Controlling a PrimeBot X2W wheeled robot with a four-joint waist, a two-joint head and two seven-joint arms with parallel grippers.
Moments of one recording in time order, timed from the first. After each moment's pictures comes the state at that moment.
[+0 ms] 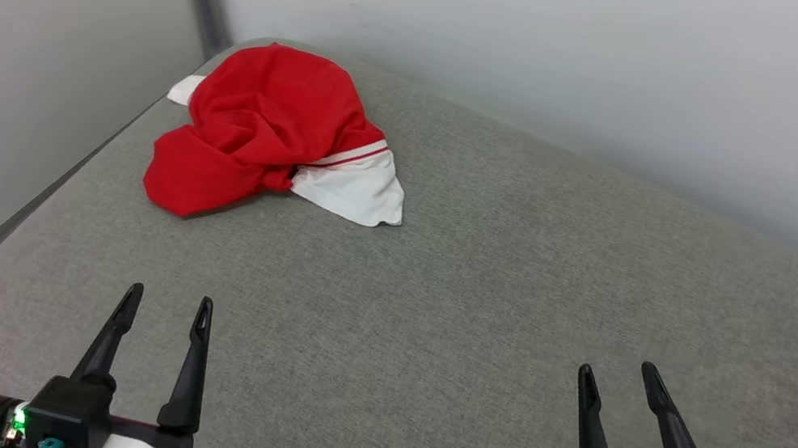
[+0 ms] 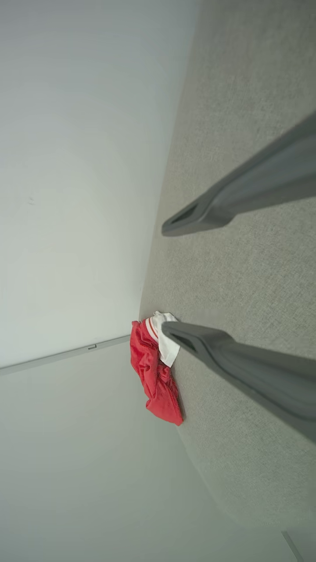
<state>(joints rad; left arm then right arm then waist) 0.10 0.05 -0.02 -0.07 -0.07 -0.05 -0.26 0.04 -0.05 0.14 0.06 0.14 0.13 -0.26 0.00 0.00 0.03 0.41</state>
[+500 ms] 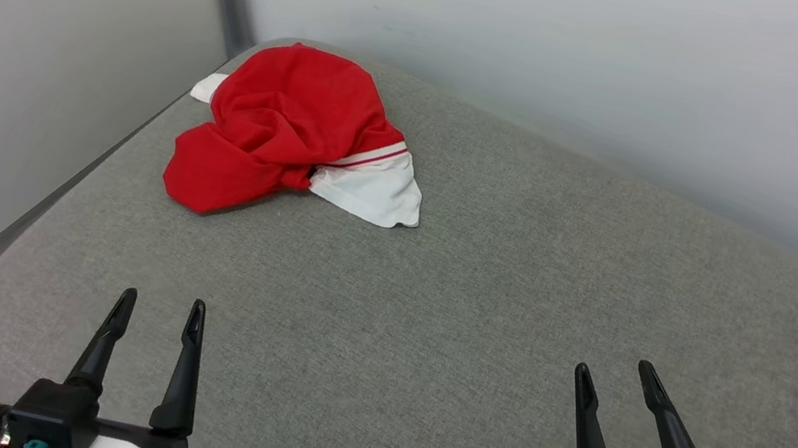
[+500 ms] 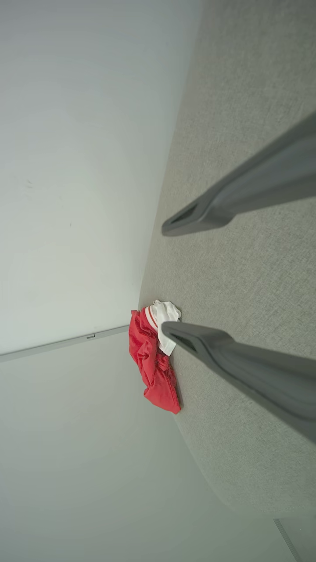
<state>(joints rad) 0.11 0.05 -0.02 -0.08 -0.10 -0.06 -0.26 0.04 -0.05 0.16 0.06 0.15 0.13 -0.26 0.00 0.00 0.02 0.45</state>
